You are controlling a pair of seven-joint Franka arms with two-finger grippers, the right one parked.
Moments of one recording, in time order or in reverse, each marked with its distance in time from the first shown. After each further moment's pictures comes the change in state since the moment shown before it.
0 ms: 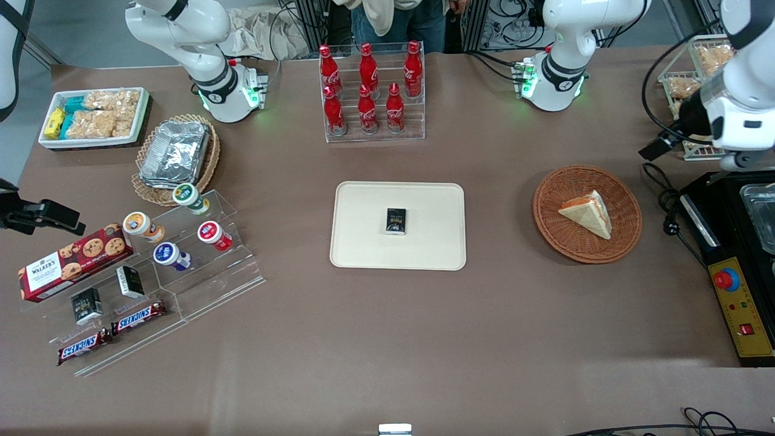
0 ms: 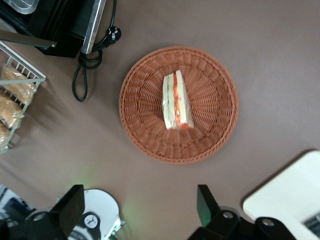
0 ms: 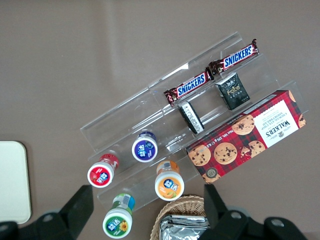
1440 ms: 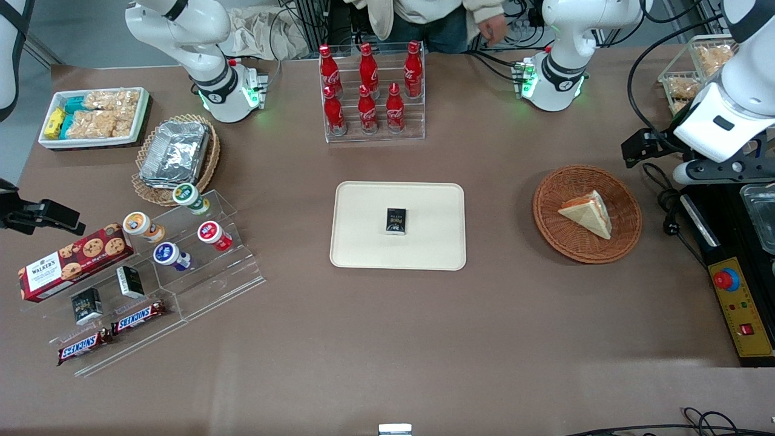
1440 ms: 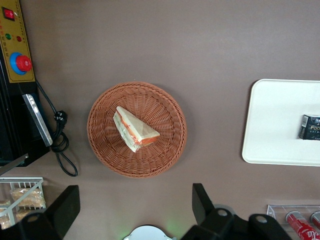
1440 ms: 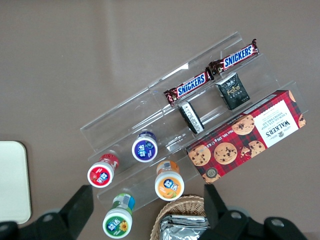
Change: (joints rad) arm -0.158 0.210 -0.011 0.408 -0.003 -0.133 0.542
